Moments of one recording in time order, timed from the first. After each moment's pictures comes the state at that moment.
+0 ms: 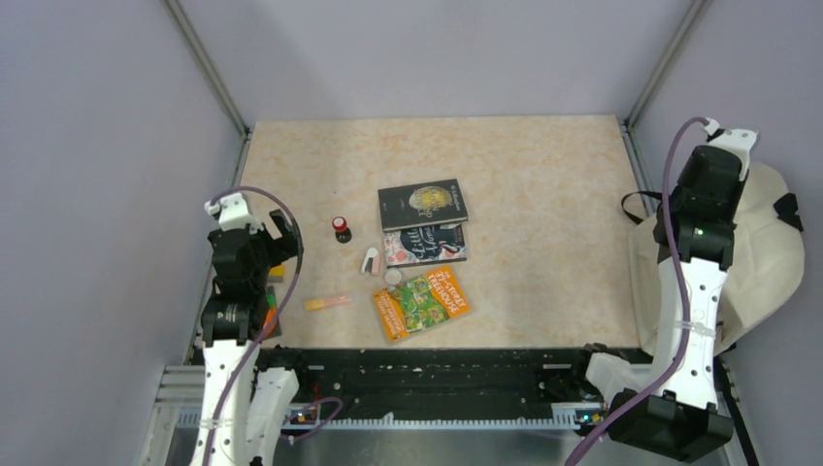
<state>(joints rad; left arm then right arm) 0.05 0.59 0.73 -0.50 -0.13 -0.24 -0.30 1.00 1.22 -0.60 0.68 -0.25</state>
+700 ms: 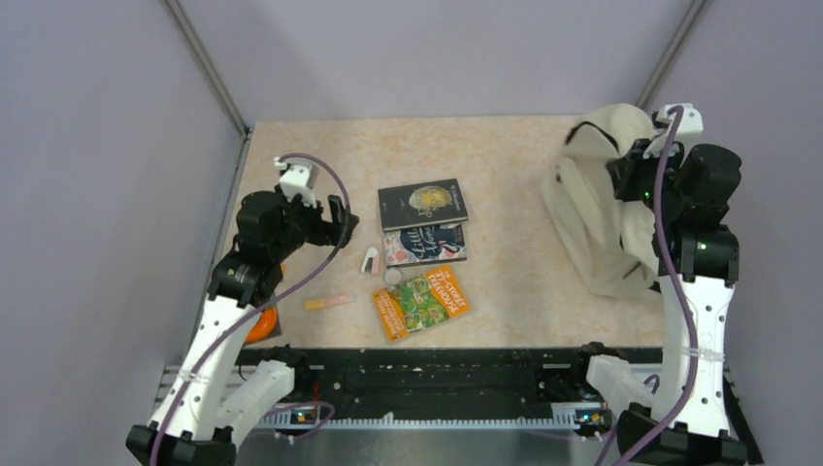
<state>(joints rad) -0.20 0.80 0.91 -0.45 0.18 -0.13 -0.19 0.96 1.34 -0.68 -0.20 -0.06</state>
